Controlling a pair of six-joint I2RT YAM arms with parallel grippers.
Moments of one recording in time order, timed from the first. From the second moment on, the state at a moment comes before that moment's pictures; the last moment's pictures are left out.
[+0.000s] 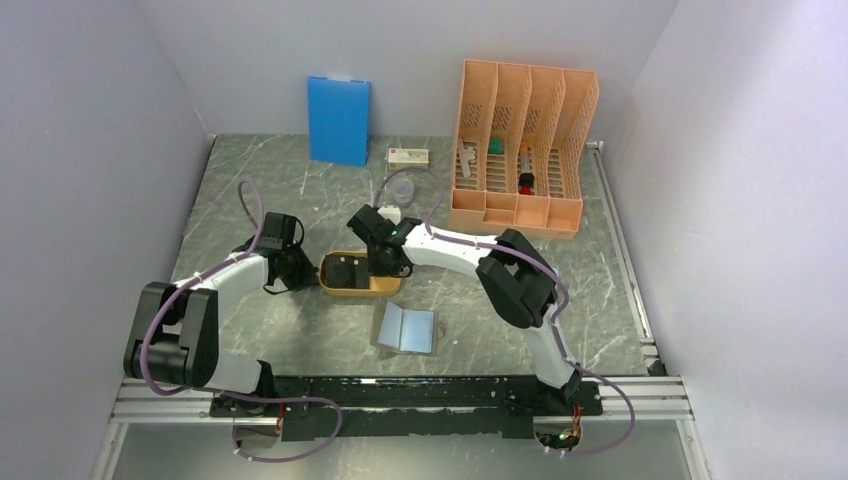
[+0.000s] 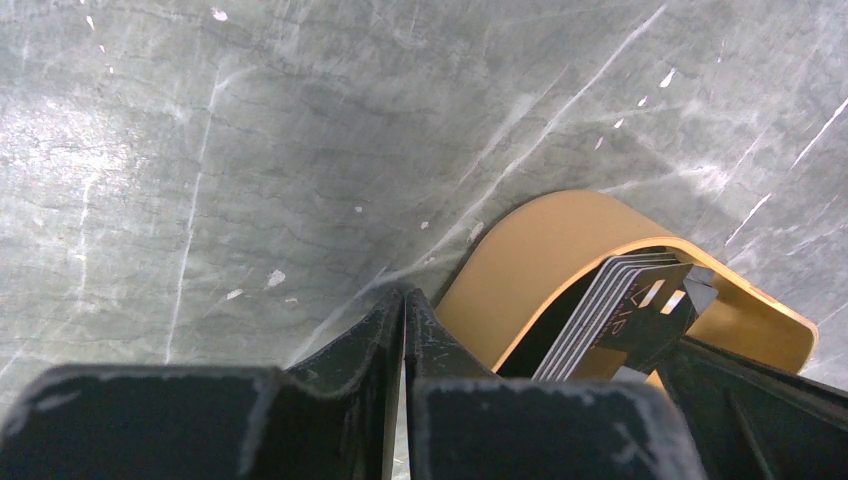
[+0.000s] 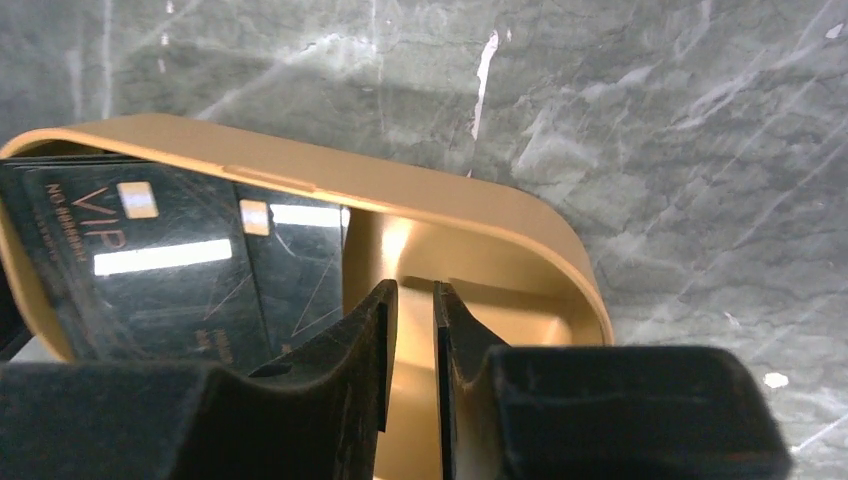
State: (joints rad) left arm -0.17 1.42 0.64 -0.31 0.06 -0.77; right arm 0.94 2.09 1.55 -0.55 0.19 0.79
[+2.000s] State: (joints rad) left arm -0.16 1.26 0.74 -0.39 0.08 -0.71; right arm 0.92 2.09 1.49 -0.36 0.00 0.80
